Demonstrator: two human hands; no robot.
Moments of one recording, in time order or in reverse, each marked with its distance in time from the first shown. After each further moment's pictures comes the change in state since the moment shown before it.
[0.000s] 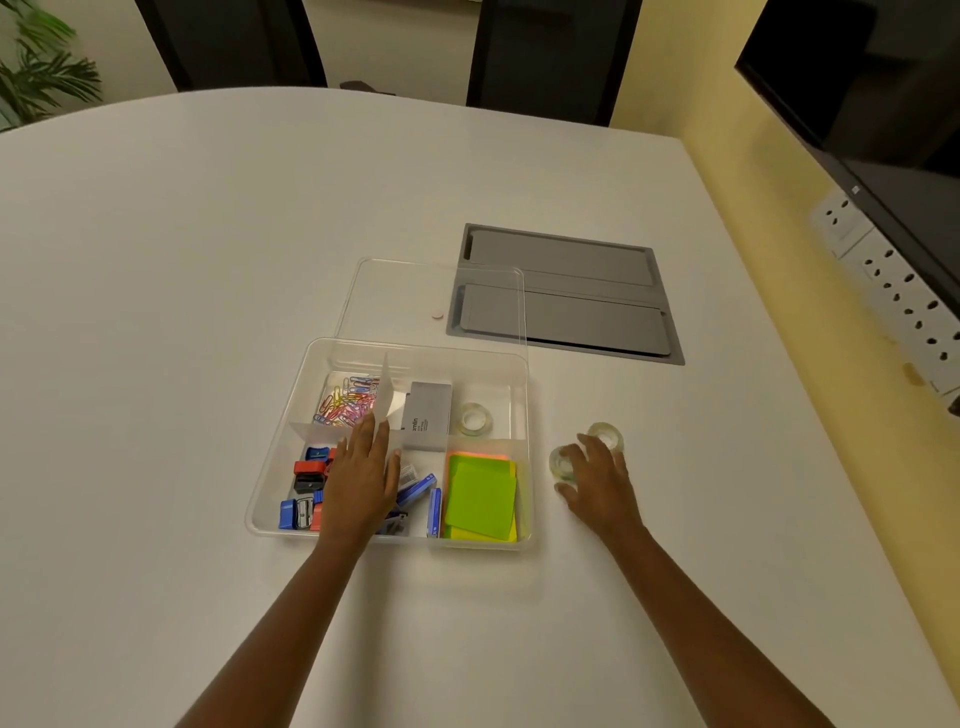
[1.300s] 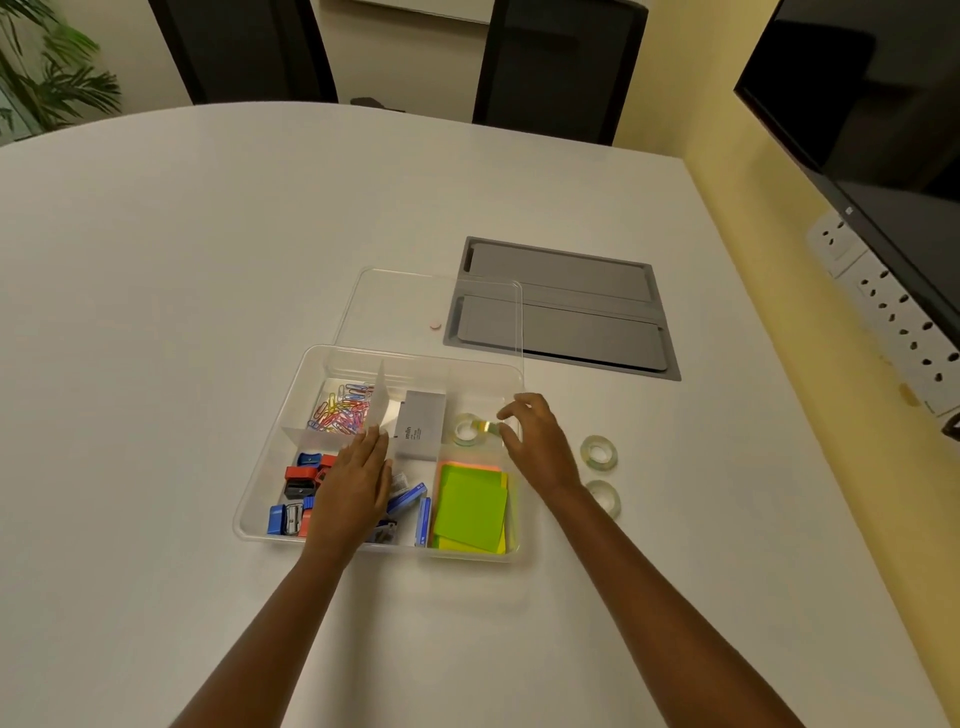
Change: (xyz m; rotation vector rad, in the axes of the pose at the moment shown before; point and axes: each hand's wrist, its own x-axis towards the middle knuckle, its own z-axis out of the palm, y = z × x) left_hand -0.003 0.000 0.000 -0.040 0.029 0.035; right_hand 0.037 -0.068 -0.039 0.507 0.210 -0.132
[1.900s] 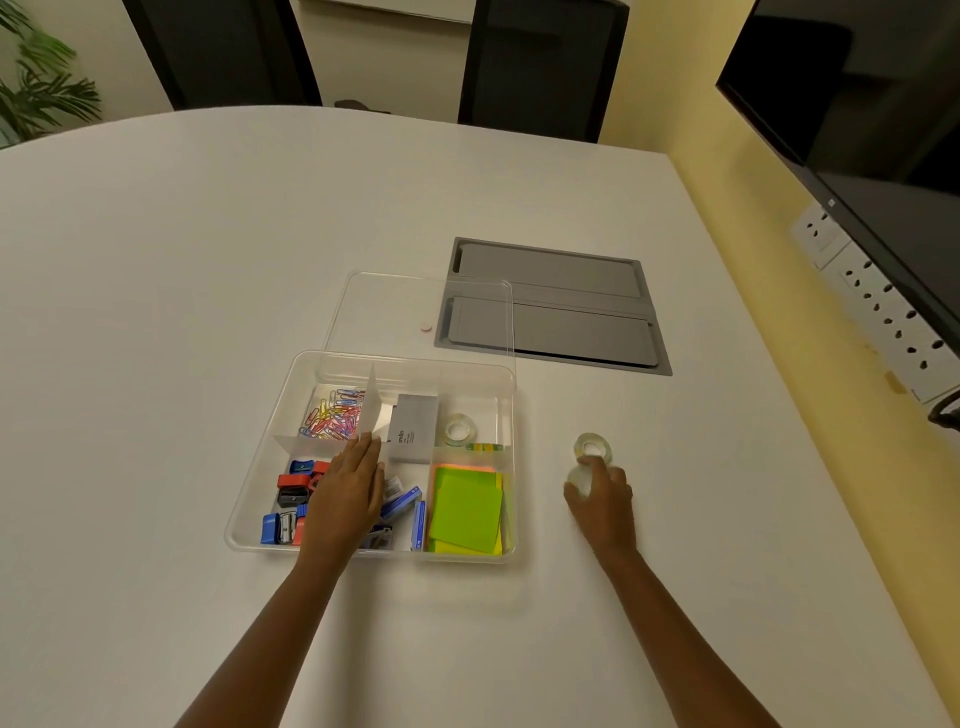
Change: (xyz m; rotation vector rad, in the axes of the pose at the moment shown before) left_hand 0.000 0.001 0.001 -0.009 0.019 -0.017; right_hand -0.060 0.060 -0.016 -0.044 0.089 0.495
